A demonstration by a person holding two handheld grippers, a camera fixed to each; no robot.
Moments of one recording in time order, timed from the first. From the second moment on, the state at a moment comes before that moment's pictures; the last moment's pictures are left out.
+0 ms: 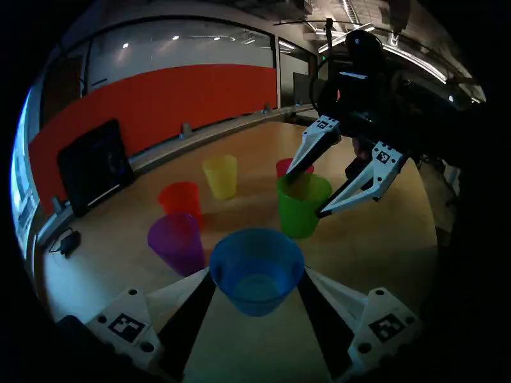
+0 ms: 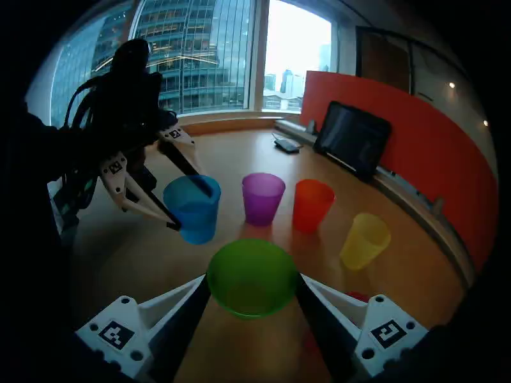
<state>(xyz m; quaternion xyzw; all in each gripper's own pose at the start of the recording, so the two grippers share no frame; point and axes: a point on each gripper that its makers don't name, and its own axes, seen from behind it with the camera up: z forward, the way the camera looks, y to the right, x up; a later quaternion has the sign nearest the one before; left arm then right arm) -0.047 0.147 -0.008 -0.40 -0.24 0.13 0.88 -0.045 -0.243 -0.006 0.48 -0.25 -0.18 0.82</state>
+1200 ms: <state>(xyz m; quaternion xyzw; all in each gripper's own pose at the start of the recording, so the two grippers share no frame) 0.046 0.151 0.009 -0.36 -0.14 0.08 0.92 0.084 -0.239 -0.002 0.43 -0.08 -0.09 0.90</state>
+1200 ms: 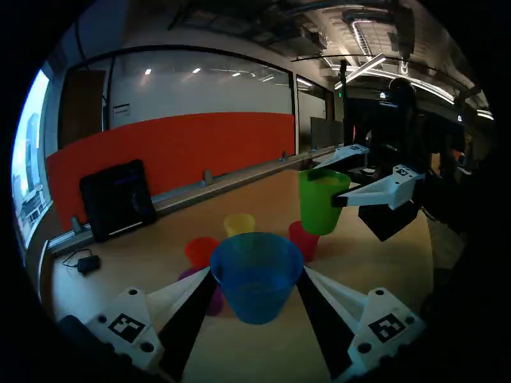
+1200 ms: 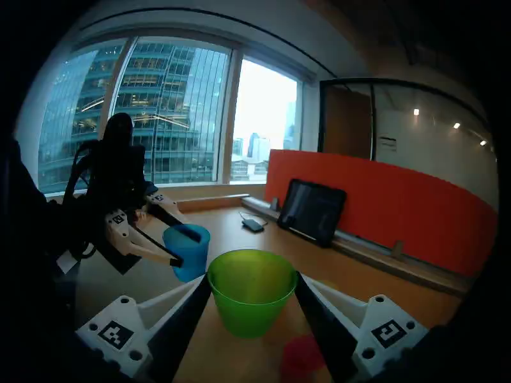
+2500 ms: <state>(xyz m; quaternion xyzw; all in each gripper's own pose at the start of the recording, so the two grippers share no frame) 0.133 0.160 0.032 -0.36 -0.05 0.08 0.93 0.114 -0.243 0.004 0.43 -0.04 -0.08 0.90</state>
